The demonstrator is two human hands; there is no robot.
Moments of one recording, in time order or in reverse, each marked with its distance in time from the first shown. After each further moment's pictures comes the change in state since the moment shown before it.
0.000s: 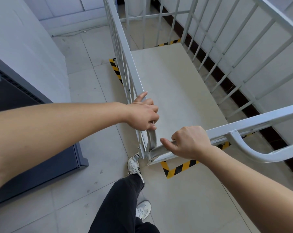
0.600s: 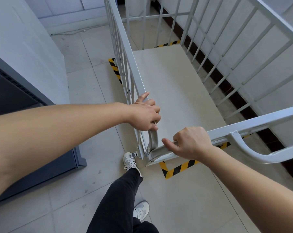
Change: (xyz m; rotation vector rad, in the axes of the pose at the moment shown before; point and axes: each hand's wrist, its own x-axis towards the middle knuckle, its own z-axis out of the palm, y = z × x) left_hand 0.001 -0.001 0.003 -0.010 0.017 0.009; right_hand 0.000 0.000 0.002 -0.007 -0.009 0.011
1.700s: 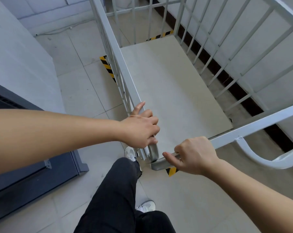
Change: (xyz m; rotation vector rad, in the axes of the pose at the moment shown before) left_hand -0.003 -0.001 0.001 0.018 0.013 0.062; right_hand -0.001 0.001 0.003 0.046 0.049 0.069
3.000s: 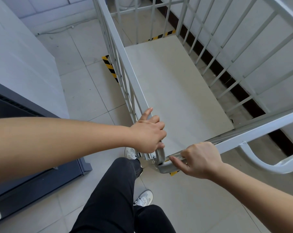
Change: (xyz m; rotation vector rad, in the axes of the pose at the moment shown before) left_hand -0.003 0.001 -0.008 0.010 -0.028 0.016; right_hand 0.001 0.002 0.001 0.017 0.005 -0.024
